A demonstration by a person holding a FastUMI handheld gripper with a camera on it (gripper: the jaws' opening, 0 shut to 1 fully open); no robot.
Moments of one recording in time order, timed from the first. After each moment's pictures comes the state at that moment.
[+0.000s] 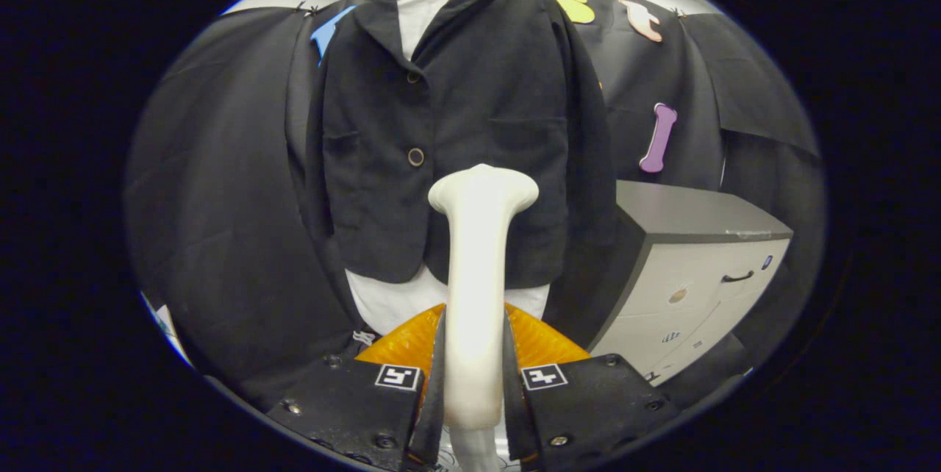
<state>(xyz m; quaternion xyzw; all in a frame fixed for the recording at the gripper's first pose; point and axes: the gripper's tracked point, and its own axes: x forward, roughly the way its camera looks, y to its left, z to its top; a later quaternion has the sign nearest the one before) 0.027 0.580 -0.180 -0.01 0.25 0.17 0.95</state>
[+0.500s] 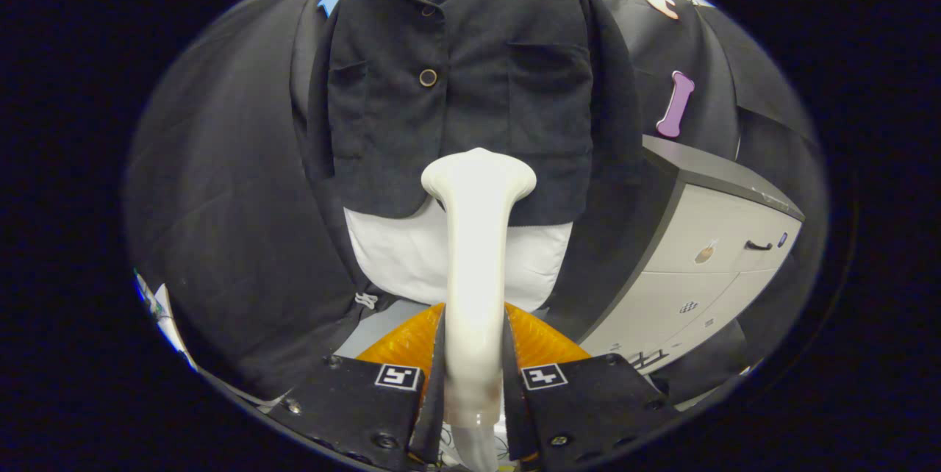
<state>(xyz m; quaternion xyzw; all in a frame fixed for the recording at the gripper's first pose) 0.012 0.585 -0.251 -0.03 0.32 0.18 0.93</state>
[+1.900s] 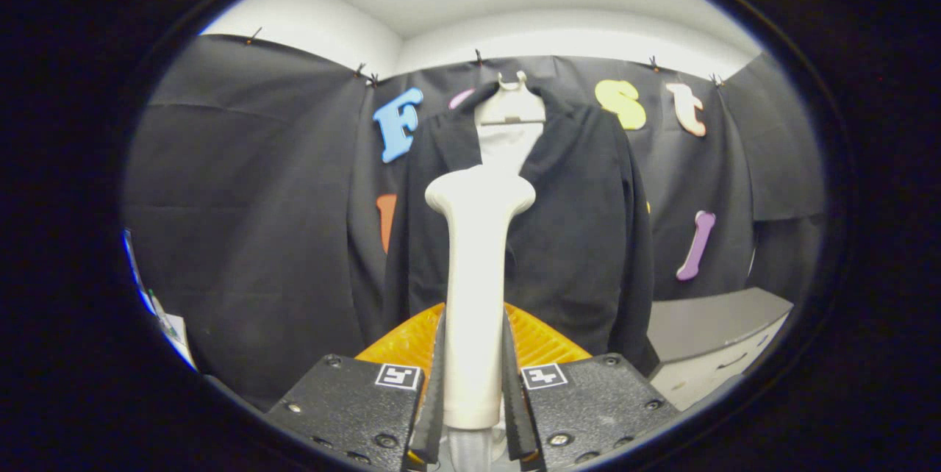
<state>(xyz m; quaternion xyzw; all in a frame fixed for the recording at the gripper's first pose) 0.010 0.658 0.038 0.01 0.01 0.27 0.96</state>
